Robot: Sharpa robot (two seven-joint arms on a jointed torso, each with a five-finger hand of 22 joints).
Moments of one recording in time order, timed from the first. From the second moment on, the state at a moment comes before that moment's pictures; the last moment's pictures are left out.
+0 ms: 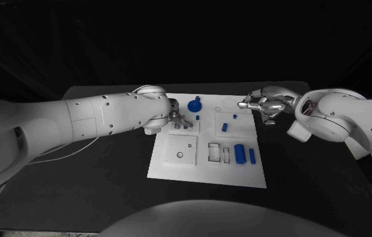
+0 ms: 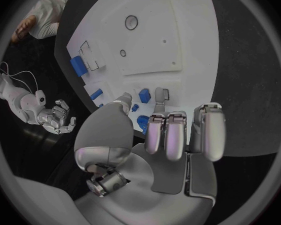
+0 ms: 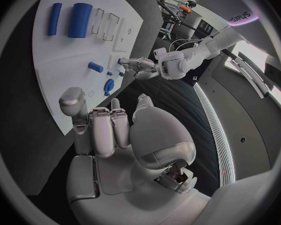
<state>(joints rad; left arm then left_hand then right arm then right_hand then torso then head) 1.25 -0.56 -0.21 1.33 -1.05 0.06 -0.67 0.93 -0.06 0.12 0.29 0.05 0.88 0.09 0.28 0.89 1.47 0.02 1.57 1.31 1.46 -0.03 1.57 1.31 0.03 1.46 0.08 1.47 1.31 1.32 -0.95 -0.22 1.55 -0.75 -0.01 -0.05 1.23 0.26 -0.32 0.29 0.45 0.45 0.12 0.76 0.38 1.40 0.05 1.47 1.46 1.44 -0.01 1.42 1.31 0.11 1.22 0.11 0.98 1.31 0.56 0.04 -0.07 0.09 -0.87</state>
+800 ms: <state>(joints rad) 1.39 -0.68 -0.20 1.37 -1.02 -0.02 -0.60 1.03 0.00 0.01 0.29 0.10 0.88 0.07 0.37 0.94 1.47 0.01 1.57 1.31 1.47 -0.04 1.57 1.31 0.02 1.47 0.07 1.56 1.31 1.32 -0.97 -0.22 1.56 -0.75 -0.01 -0.05 1.23 0.26 -0.32 0.29 0.44 0.45 0.12 0.76 0.38 1.40 0.05 1.48 1.46 1.44 -0.01 1.42 1.31 0.11 1.22 0.11 0.98 1.31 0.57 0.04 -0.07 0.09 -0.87</state>
